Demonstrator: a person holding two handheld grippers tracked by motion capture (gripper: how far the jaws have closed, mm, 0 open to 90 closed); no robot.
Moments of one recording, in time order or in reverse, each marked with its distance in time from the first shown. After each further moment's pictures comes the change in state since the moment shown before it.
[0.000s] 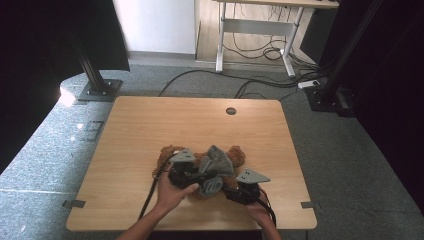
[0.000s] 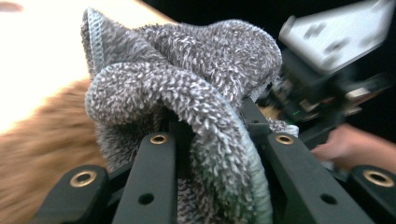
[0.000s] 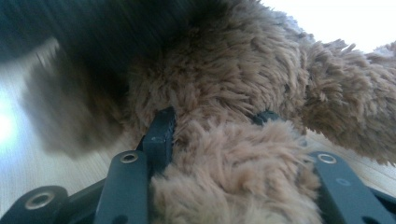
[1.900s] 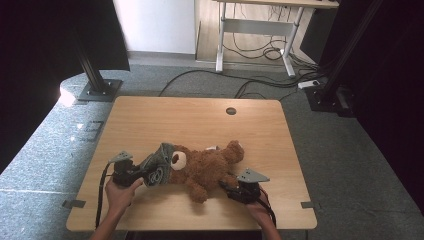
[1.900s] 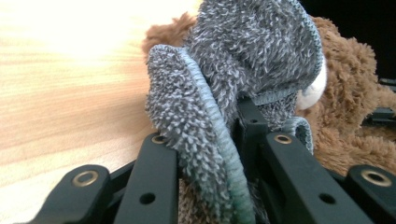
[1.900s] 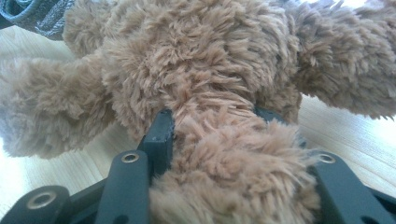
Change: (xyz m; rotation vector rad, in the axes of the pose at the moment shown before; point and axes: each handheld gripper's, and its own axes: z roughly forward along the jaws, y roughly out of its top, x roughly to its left) left arm 0.116 -0.097 -0.121 -0.152 0.270 -0.310; right arm -0.008 -0.010 0.007 0.024 -0.045 0.016
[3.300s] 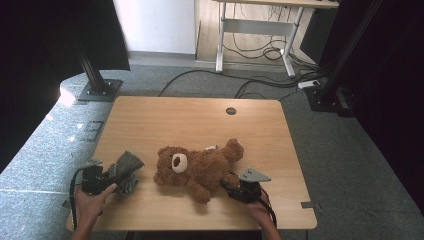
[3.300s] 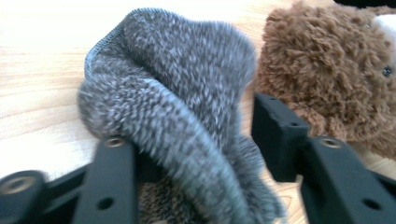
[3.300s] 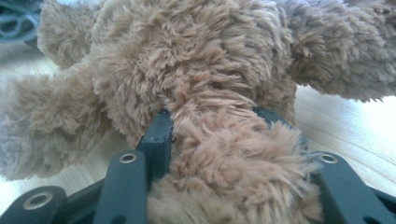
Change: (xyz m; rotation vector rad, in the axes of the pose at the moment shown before) left arm 0.035 -0.016 -0.065 0.036 0.202 -0.066; right arm -0.003 -0.002 0.000 -0.003 -0.022 0.030
